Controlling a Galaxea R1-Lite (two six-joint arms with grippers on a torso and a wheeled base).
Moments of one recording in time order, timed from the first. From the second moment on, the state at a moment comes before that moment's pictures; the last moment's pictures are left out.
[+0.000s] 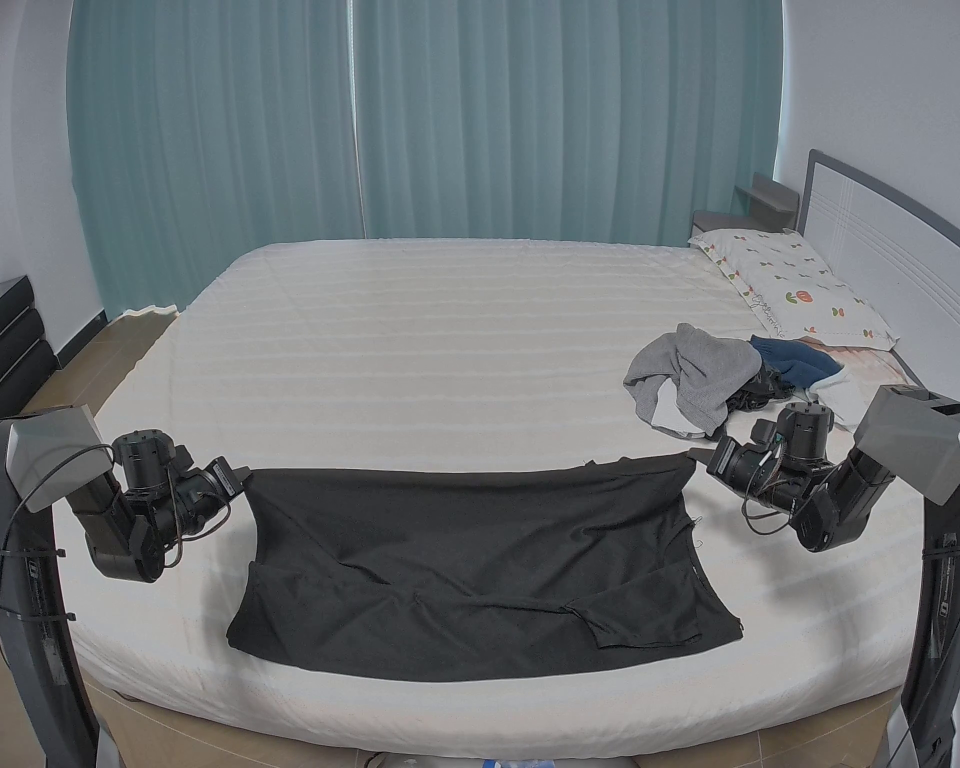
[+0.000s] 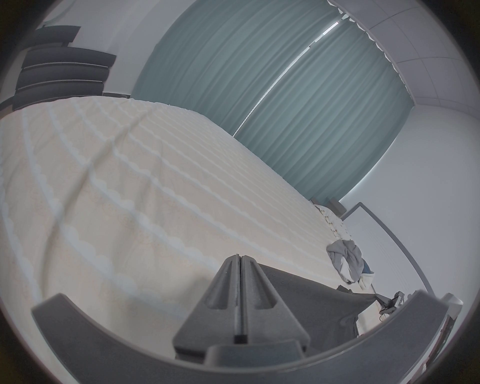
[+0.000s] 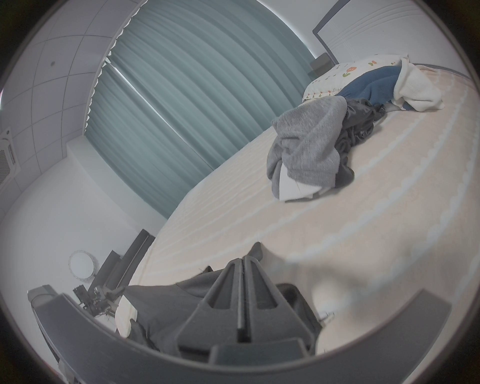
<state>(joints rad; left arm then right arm) 0.16 2.33 -0.80 -1.17 -0.37 -0.57 0.03 2.37 -0.97 -1.09 0.37 0.58</state>
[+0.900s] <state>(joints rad) 0.20 2.37 -0.40 -1.41 -0.41 -0.29 0.01 2.34 -0.59 -1.13 0.44 0.24</state>
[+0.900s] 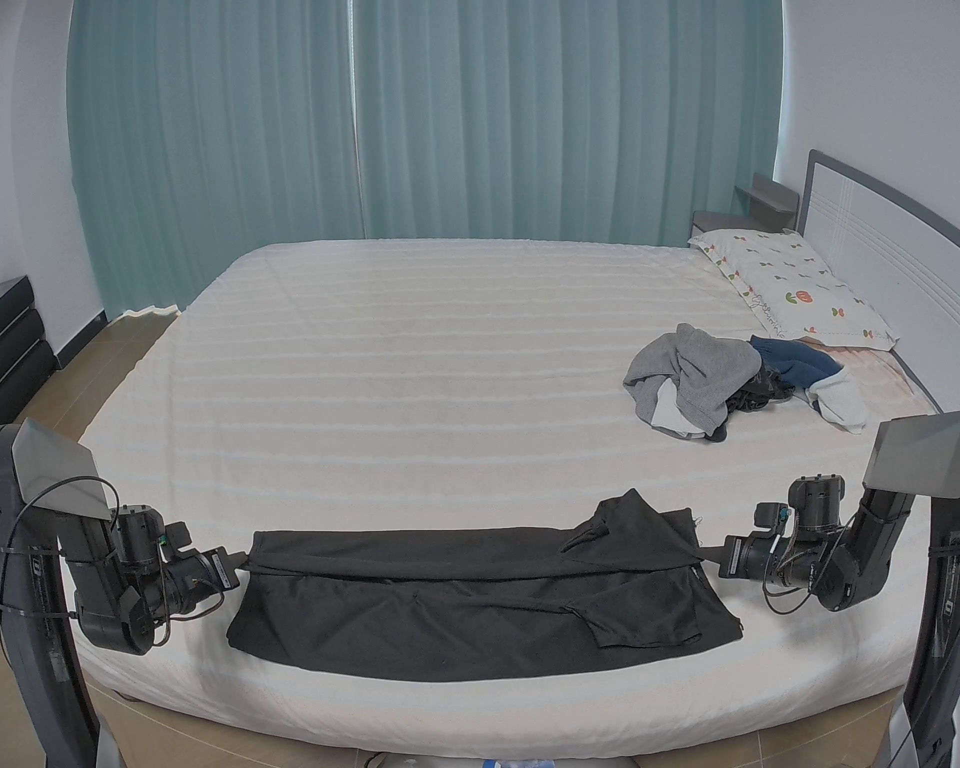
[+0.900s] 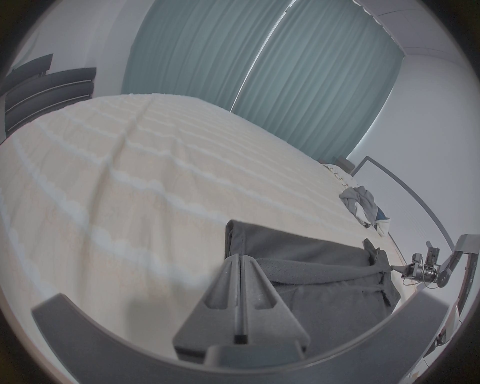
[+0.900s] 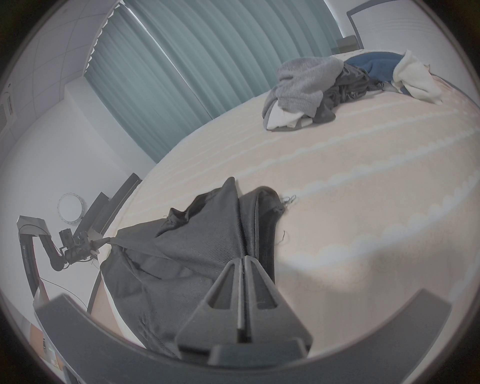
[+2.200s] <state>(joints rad) 0.22 2.34 -0.41 -1.42 -0.40 -0.48 0.01 2.28 -0.74 -1.08 0.38 0.48</state>
